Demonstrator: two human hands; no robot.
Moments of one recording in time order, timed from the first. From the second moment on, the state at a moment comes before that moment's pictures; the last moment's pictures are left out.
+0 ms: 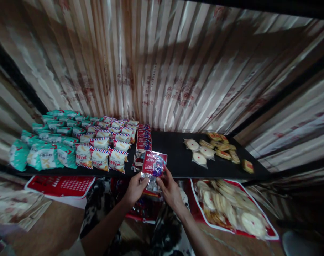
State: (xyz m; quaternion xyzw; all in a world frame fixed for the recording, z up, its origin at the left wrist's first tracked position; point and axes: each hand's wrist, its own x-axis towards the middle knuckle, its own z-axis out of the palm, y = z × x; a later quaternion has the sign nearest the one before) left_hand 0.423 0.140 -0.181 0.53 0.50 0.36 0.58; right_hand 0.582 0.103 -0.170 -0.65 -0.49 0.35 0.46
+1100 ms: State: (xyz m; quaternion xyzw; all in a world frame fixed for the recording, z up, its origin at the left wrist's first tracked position) left_hand 0.462 0.138 -0.174 0.70 0.55 0.34 0.31; right_hand 0.591 0.173 -0.188 -0.67 -0.31 0.37 0.56
